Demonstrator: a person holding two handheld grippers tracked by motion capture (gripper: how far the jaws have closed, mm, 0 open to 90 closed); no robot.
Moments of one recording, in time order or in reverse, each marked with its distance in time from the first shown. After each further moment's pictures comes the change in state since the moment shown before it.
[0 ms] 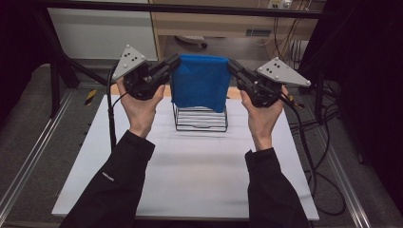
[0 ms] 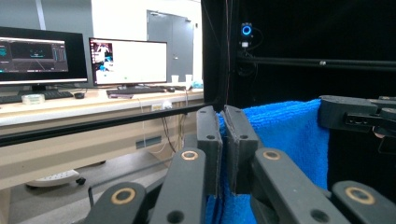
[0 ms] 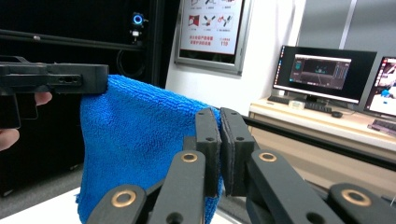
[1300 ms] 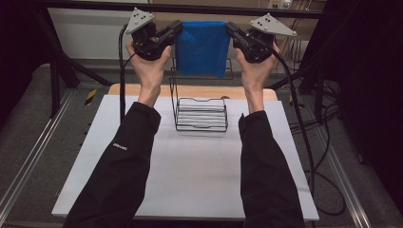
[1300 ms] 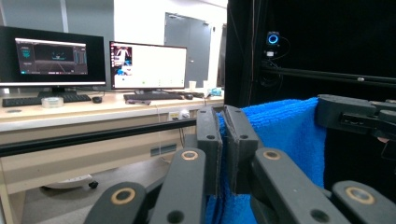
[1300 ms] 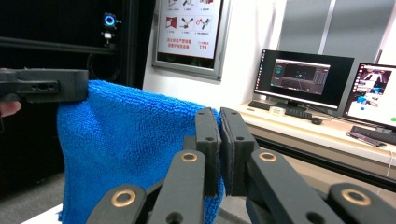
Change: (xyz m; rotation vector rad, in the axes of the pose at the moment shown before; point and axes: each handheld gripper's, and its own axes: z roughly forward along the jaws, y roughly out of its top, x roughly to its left) left arm 0.052 0.026 0.074 -0.007 0.071 -0.037; right arm -0.057 0.024 0.087 0.005 -0.067 -0.013
